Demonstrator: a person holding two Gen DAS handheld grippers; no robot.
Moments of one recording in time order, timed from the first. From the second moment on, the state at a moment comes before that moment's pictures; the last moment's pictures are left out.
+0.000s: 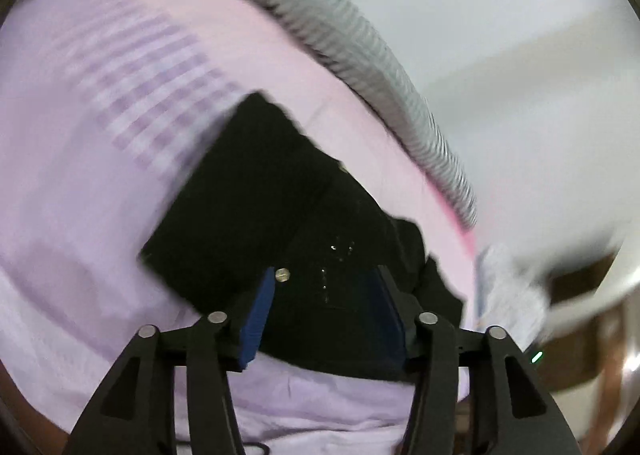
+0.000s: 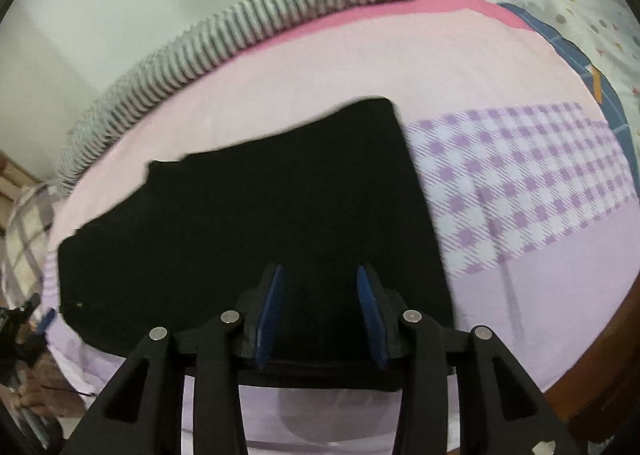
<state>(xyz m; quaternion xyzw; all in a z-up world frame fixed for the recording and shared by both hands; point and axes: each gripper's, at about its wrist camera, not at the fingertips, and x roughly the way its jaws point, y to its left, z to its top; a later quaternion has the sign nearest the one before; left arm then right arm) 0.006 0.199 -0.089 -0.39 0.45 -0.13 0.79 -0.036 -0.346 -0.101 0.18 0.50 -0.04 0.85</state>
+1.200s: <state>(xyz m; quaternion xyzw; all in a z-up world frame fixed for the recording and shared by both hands) 0.003 0.225 -0.138 -0.45 0.47 0.01 0.76 -0.007 -0.264 -0.106 0.18 0.50 0.07 0.84</state>
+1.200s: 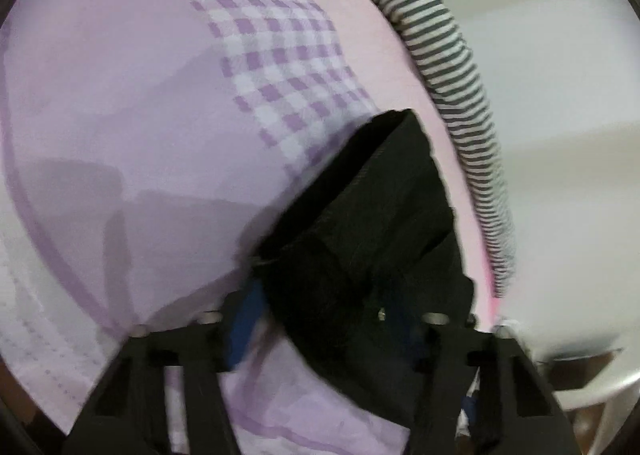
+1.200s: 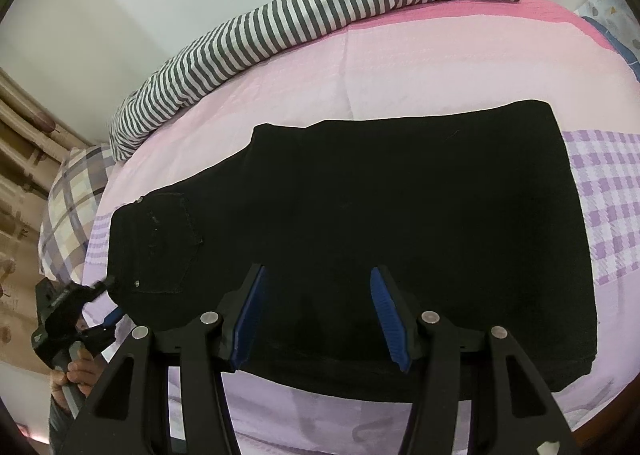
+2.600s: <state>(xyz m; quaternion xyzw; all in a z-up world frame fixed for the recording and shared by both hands) 0.012 -0.253 -0.066 0.08 0.45 -0.30 0.84 -0.079 -0.456 -0.115 0.38 0.41 0.04 0.82</state>
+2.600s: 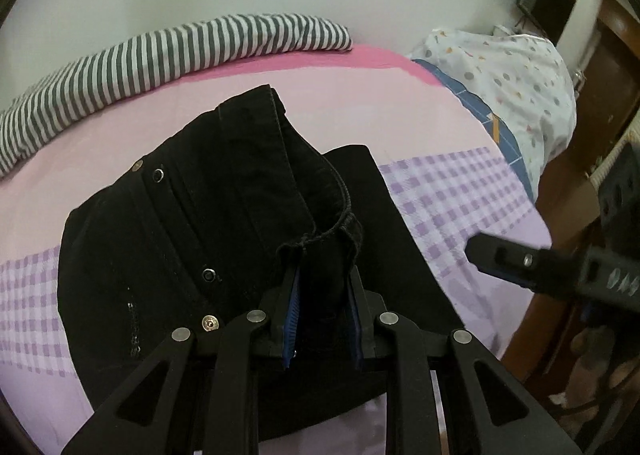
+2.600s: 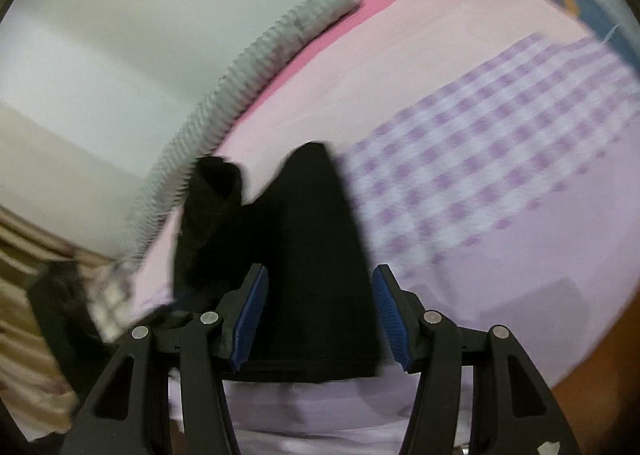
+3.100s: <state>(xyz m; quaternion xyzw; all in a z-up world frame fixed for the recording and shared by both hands) 0.004 -0.189 -0.042 0.05 0.45 -0.35 0.82 -0.037 -0.427 -0.138 0.42 0.44 0.12 0.78</state>
